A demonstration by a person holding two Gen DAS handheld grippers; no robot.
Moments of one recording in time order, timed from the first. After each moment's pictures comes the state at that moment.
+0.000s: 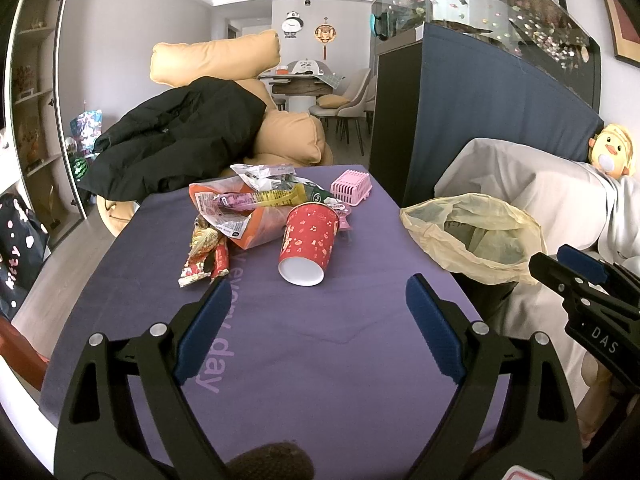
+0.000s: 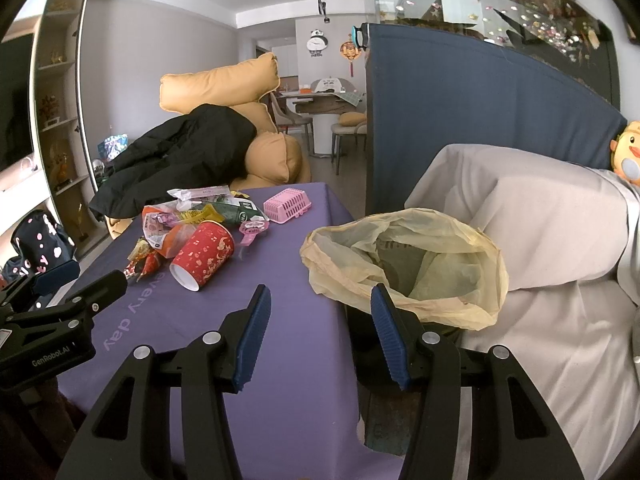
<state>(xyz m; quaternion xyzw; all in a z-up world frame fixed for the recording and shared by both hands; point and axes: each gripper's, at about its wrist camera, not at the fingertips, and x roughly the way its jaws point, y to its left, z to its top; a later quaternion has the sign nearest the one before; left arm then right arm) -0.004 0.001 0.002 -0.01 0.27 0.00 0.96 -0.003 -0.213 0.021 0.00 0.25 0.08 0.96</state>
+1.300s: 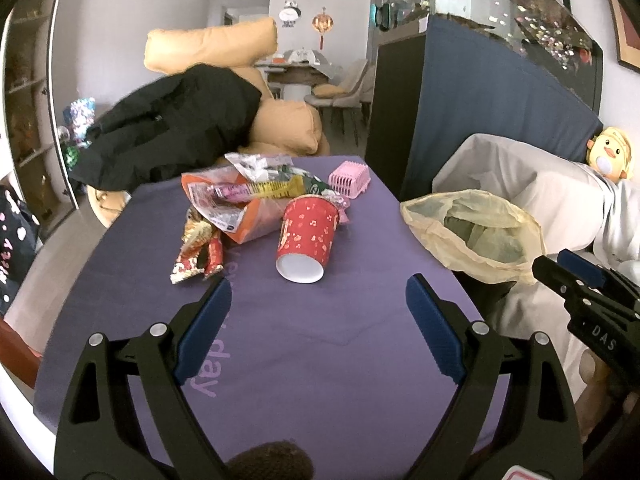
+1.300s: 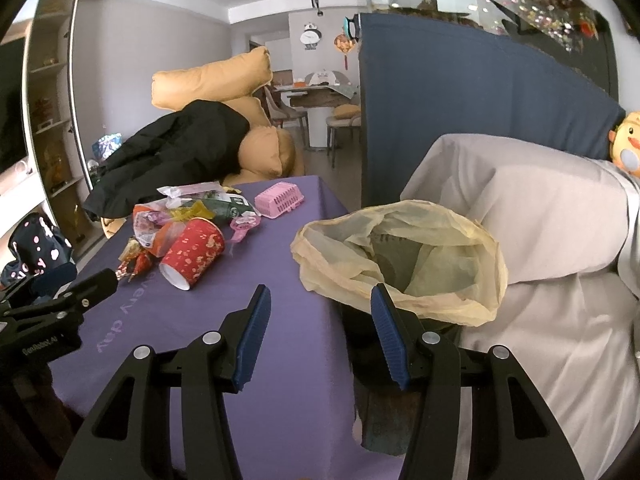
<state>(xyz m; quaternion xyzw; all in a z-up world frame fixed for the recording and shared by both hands) 0.009 0.008 -0.002 -0.02 0.29 -0.02 0.96 0.011 -0.223 0.014 0.00 0.27 0.07 0.96</state>
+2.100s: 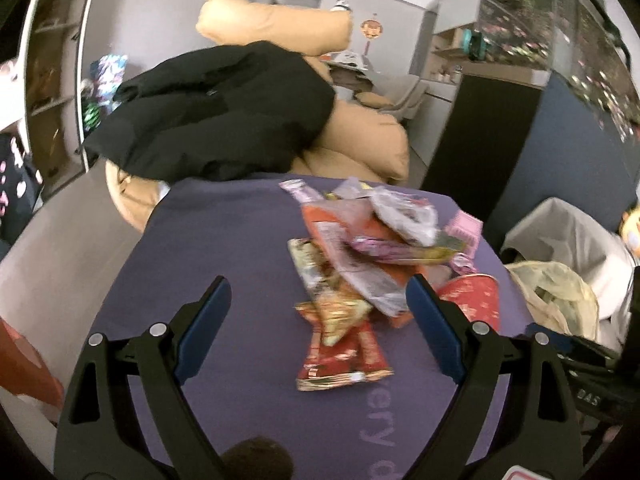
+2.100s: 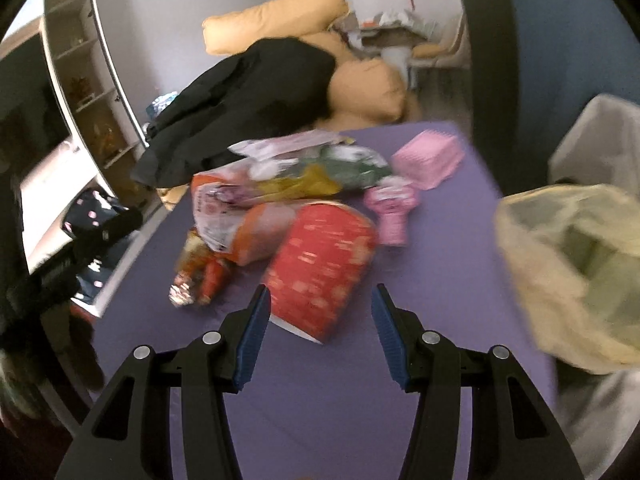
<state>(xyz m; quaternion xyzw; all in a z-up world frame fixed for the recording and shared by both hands) 0.109 0.185 -0.025 -0.12 0.29 0.02 0.95 0.139 -0.066 -0.027 0.04 0.38 0.22 0.90</state>
